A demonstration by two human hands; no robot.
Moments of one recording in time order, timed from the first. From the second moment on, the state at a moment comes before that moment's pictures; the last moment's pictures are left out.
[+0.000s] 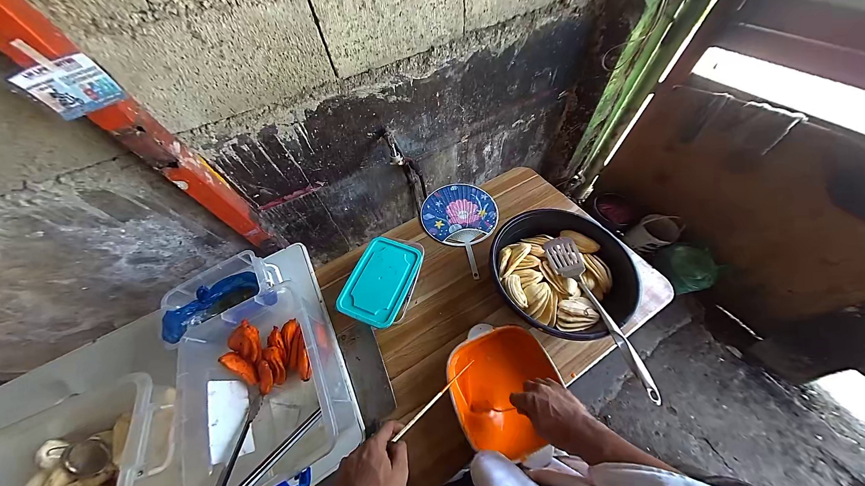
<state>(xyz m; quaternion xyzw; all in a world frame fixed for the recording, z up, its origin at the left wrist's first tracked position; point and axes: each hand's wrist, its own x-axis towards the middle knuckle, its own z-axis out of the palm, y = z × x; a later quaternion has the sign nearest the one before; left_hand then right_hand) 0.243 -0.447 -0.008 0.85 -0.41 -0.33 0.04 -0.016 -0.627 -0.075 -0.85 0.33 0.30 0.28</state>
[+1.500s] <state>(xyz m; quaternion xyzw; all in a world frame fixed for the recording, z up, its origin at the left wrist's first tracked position) 0.237 -0.492 -0.020 0.82 -0.48 -0.30 -0.11 -0.049 -0.628 -0.035 -0.68 0.59 0.34 0.28</state>
